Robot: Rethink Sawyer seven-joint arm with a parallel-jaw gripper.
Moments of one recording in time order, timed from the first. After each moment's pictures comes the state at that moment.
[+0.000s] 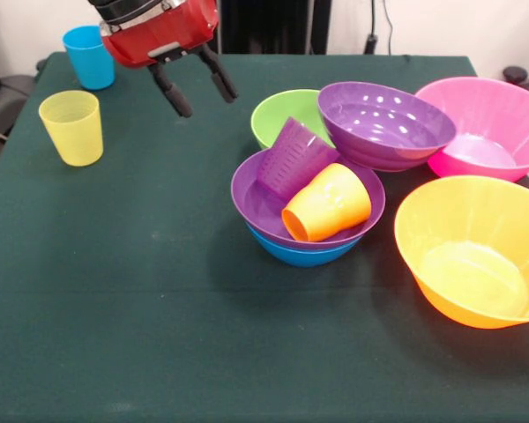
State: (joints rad) arm -1.03 -0.52 0.87 1.61 -0.34 0.89 1.76
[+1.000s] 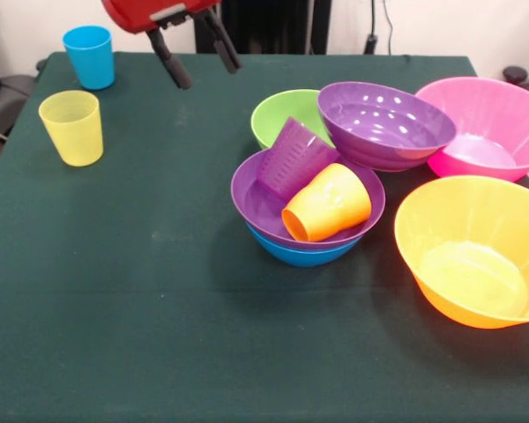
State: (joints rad) arm -1.01 -0.63 0.89 1.63 -0.35 0.93 1.76
